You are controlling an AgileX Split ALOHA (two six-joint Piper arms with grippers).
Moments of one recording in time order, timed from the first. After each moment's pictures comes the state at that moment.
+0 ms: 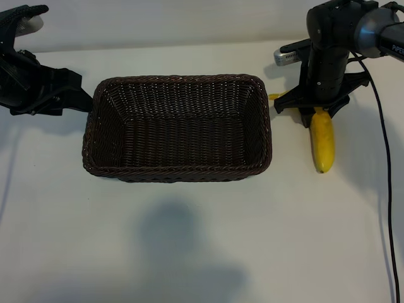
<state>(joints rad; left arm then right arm) 0.03 1.59 -1.12 -0.53 0.80 0.40 0.32 2.28 -1.72 -0.08 1.04 0.12</state>
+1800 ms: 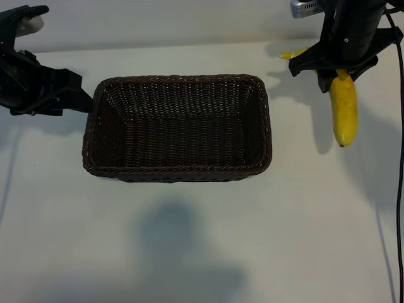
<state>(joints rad) 0.03 1.59 -1.12 -0.53 0.80 0.40 0.32 2.04 -1.72 -0.08 1.18 0.10</state>
